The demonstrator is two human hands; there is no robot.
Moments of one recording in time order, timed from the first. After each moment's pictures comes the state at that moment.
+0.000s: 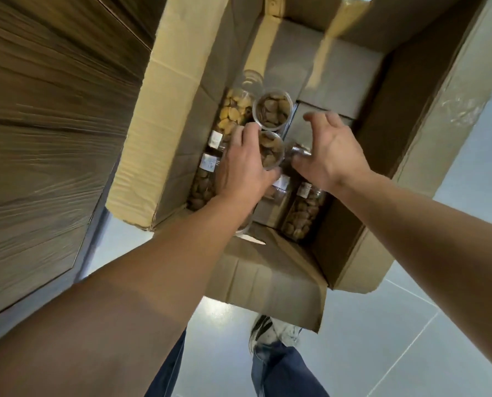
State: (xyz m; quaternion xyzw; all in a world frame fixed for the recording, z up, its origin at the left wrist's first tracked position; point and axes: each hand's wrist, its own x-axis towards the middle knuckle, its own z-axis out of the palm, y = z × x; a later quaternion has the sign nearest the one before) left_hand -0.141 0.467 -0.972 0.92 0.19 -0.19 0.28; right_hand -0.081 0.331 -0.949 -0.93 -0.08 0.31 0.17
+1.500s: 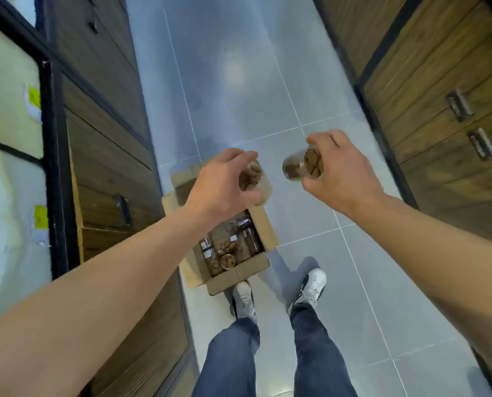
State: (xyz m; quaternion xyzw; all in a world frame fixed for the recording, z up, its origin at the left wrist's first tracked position) left_hand -0.130 0.373 -0.349 0.88 -0.35 -0.16 0.27; right_hand -0.243 0.178 -0.328 -0.95 0.22 0.01 0.22
